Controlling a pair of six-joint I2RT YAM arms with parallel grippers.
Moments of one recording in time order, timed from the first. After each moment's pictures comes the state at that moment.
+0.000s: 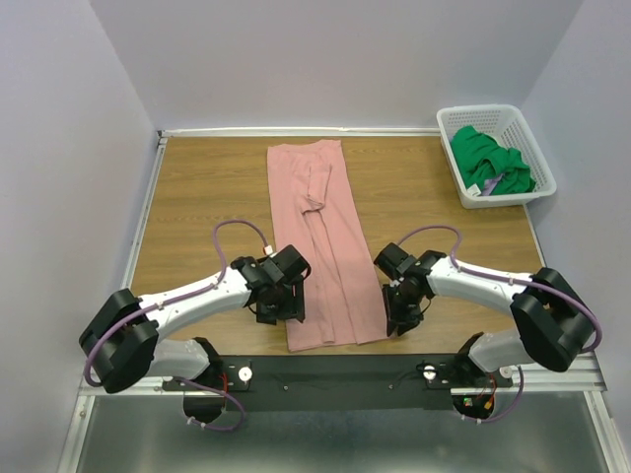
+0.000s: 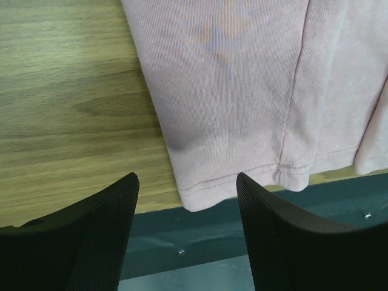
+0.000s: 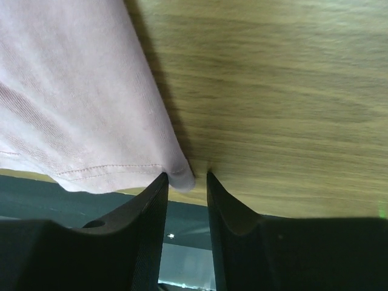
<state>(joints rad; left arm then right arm) -0.87 1.26 0.72 -0.75 0.01 -0.91 0.75 1.41 0.68 -0.78 -0.14 0.71</state>
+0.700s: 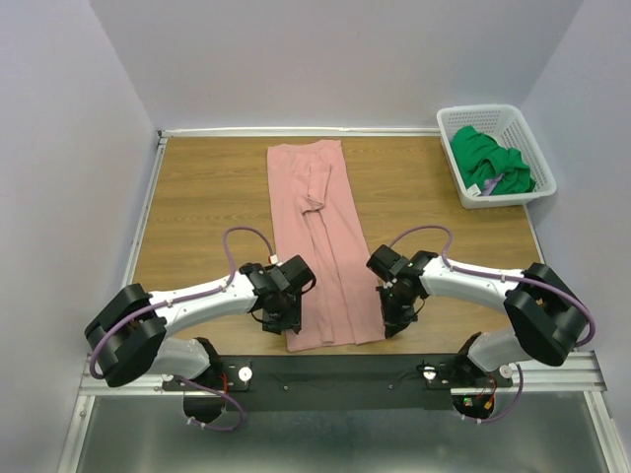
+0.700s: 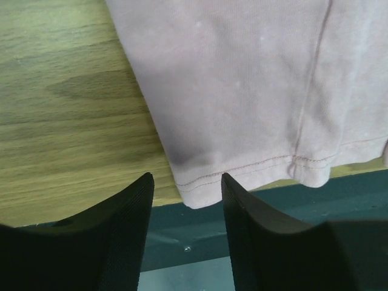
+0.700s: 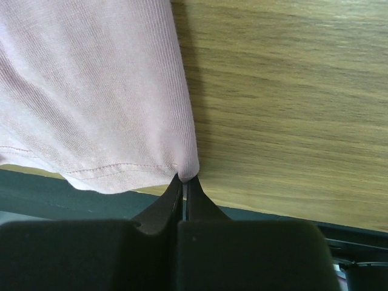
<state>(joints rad) -0.94 1.30 0.70 -0.74 0.02 -0.93 0.80 1.45 0.71 -0.77 -0.15 0.74</state>
